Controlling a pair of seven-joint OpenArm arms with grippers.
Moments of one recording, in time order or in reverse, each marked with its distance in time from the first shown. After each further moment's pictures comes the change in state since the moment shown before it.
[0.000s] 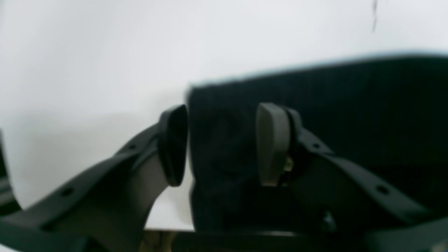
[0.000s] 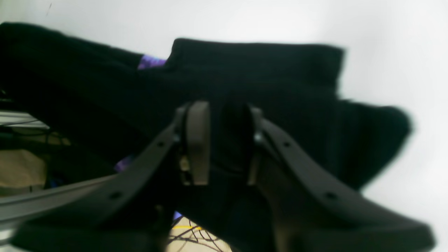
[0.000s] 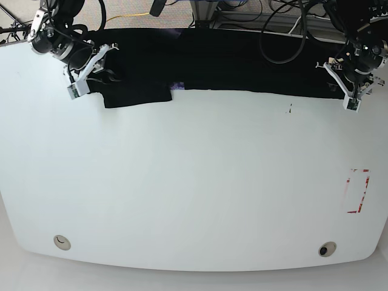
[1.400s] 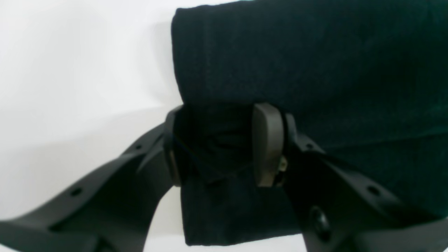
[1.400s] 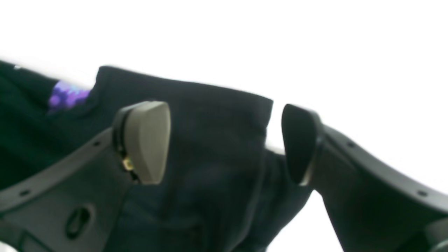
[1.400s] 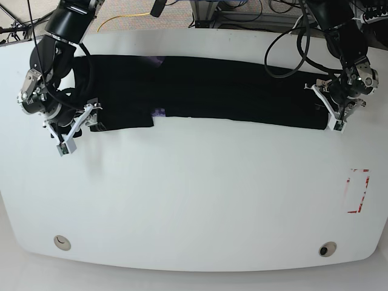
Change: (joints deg) left arm -9.9 -3.5 7.9 -19.6 -1.7 0.3 -4.0; right arm 27.8 5.3 -2.7 -19.2 -22.0 0.4 -0.6
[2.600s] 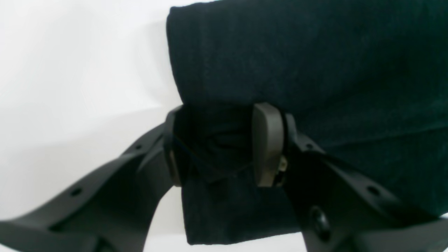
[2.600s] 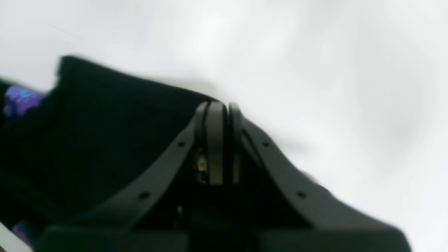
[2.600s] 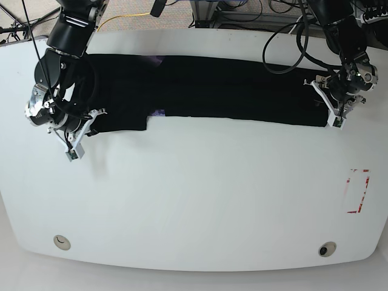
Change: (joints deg) left arm 1.3 0.3 0.2 1.9 0.0 0.0 0.5; right arm 3.7 0.1 -4.0 -5.8 -7.1 0.1 1.3
